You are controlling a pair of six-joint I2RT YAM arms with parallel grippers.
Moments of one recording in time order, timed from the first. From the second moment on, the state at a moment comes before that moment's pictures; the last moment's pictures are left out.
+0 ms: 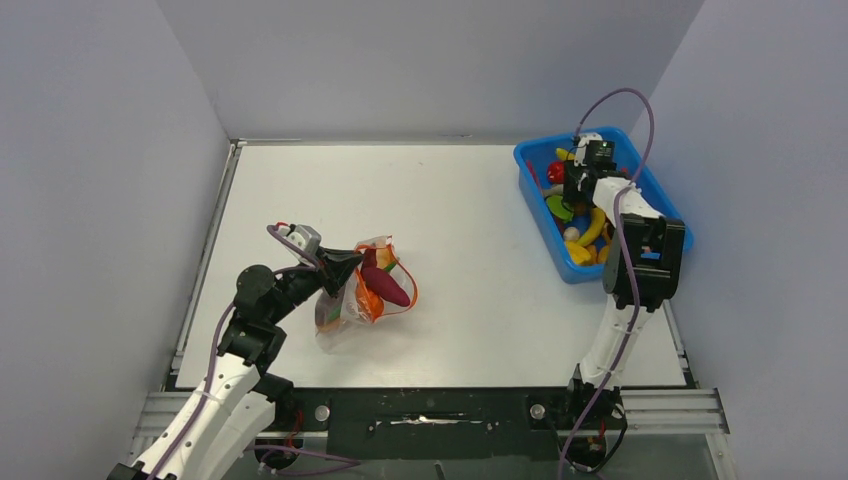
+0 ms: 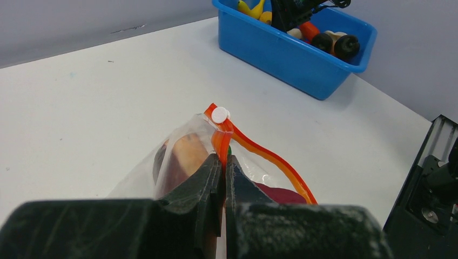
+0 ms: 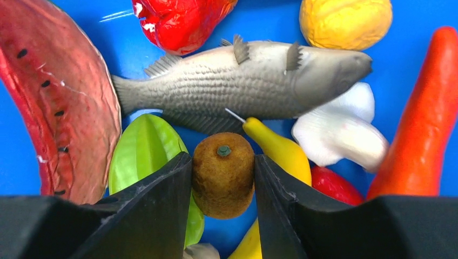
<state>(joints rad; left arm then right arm) -0.34 0.64 0.40 0.26 0.45 -0.25 -0.12 2.03 1.52 -0.31 0.07 -0.17</state>
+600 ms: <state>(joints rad) -0.34 0.63 0.40 0.26 0.45 -0.25 -0.01 1.74 1.42 -0.34 0.17 -0.13</state>
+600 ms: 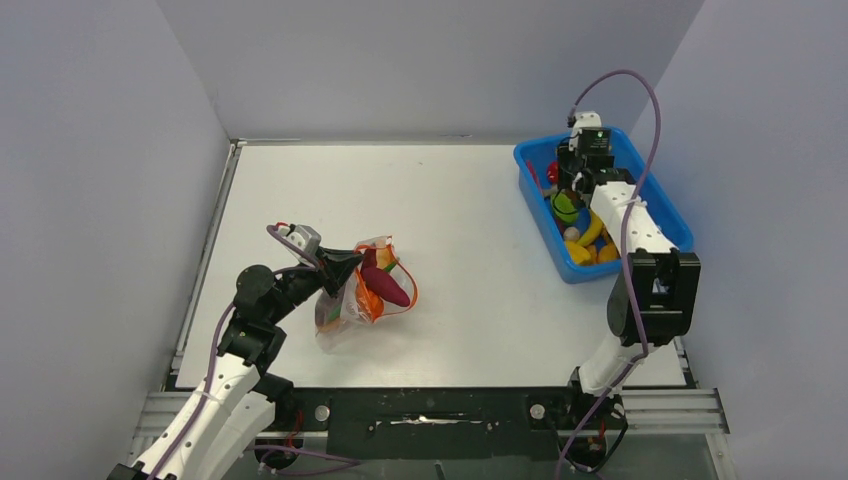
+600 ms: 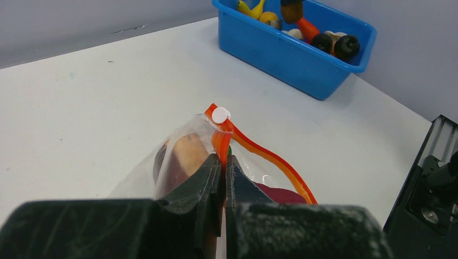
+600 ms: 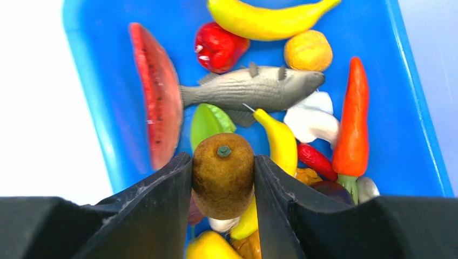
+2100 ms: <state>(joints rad) -0.34 0.75 0.38 0.57 0.45 -0.55 0.67 1.10 0.90 0.17 -0.18 0.38</state>
